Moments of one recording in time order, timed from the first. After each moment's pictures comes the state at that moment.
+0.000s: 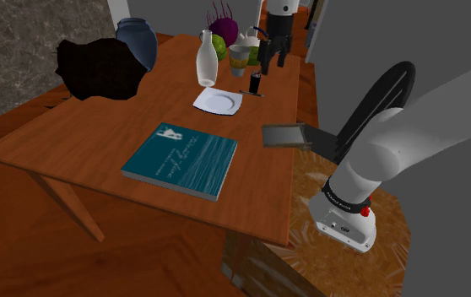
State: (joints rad) arm -0.05 -0.48 -0.11 -2.33 -0.09 1.78 -0.09
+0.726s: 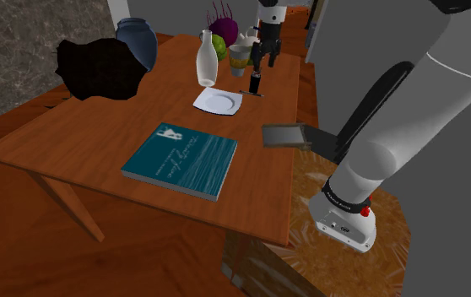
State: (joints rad) arm -0.10 -0.09 -0.26 -2.09 -0.01 1.93 -0.28
